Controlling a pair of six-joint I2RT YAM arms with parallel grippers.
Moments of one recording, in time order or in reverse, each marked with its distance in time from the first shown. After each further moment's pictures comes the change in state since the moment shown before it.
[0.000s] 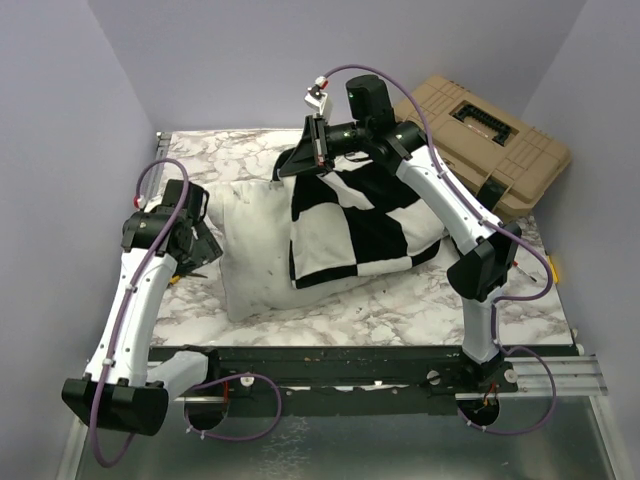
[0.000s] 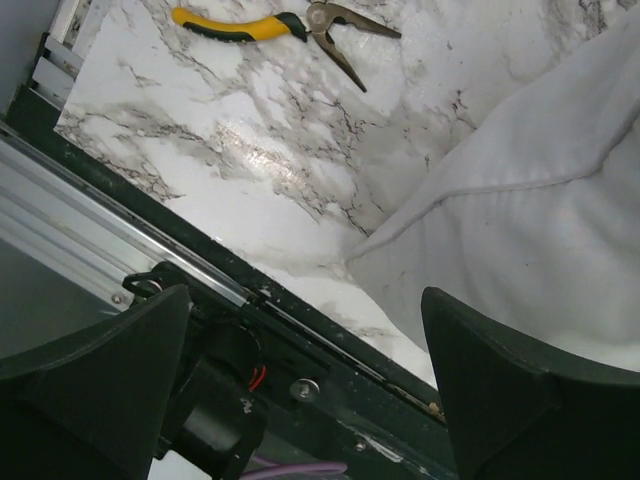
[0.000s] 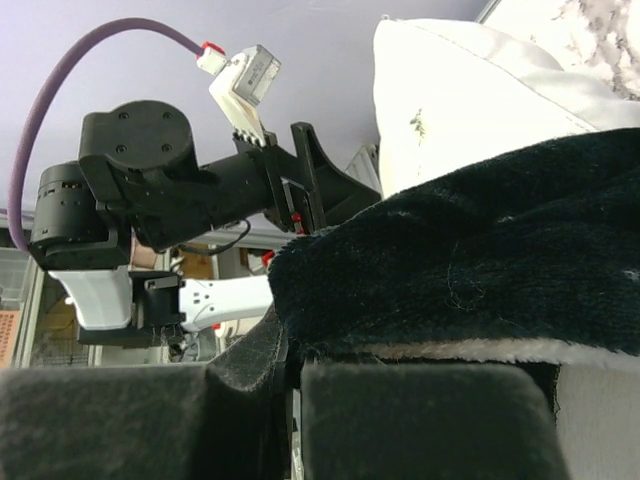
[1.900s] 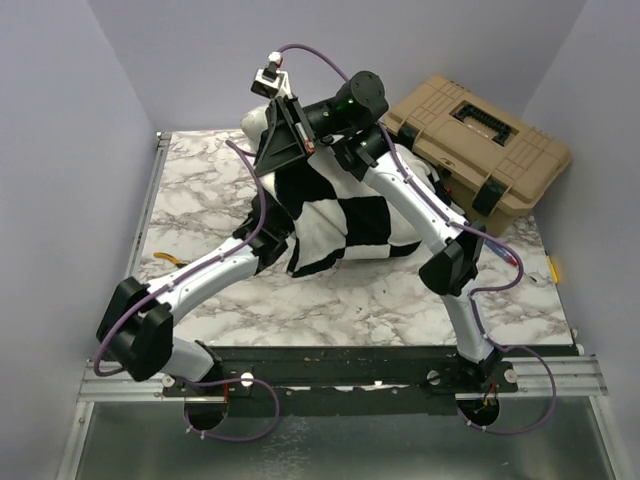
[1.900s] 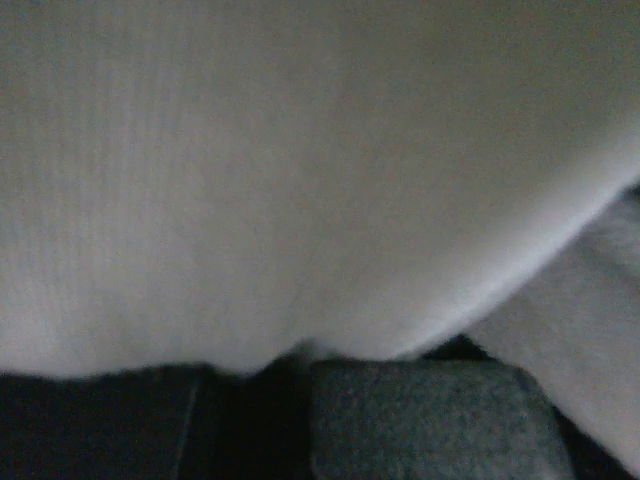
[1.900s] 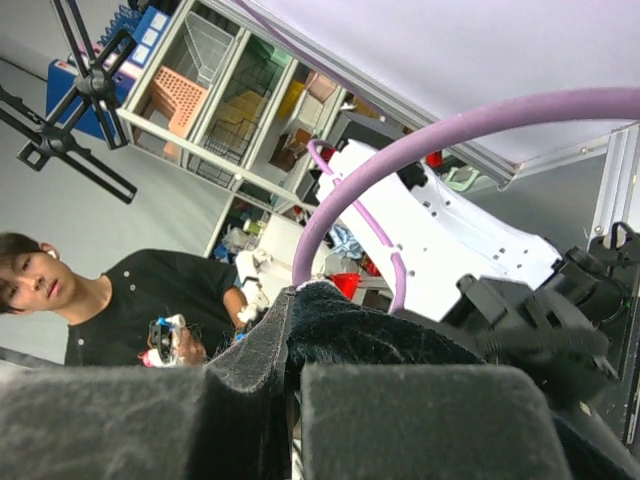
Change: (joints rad) left arm -0.532 0.260 -0.287 1.922 0.296 -0.535; right arm 0.140 0.181 0.241 0.961 -0.457 0.865
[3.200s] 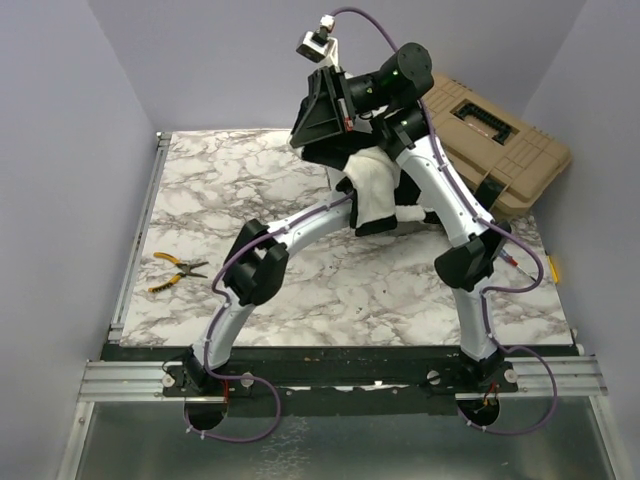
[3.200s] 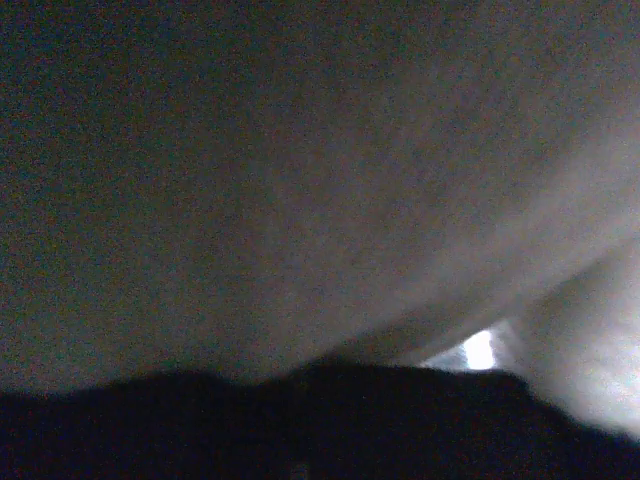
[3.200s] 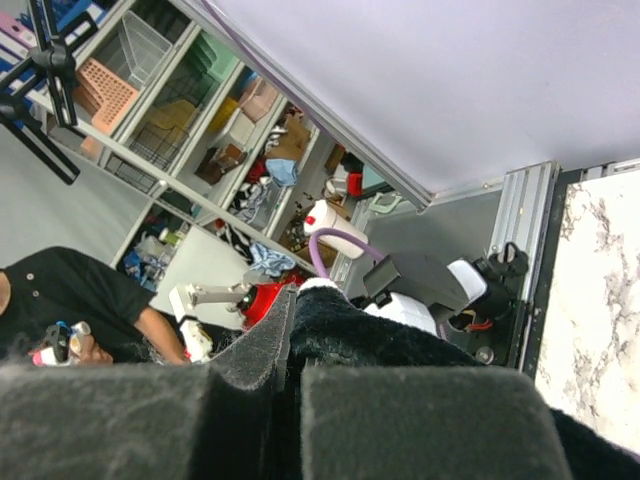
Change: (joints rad) left arm -0.165 0.951 1.113 -0.042 -0.472 0.214; right arm -0.147 -0.062 0.057 -0.090 -0.078 -0.185
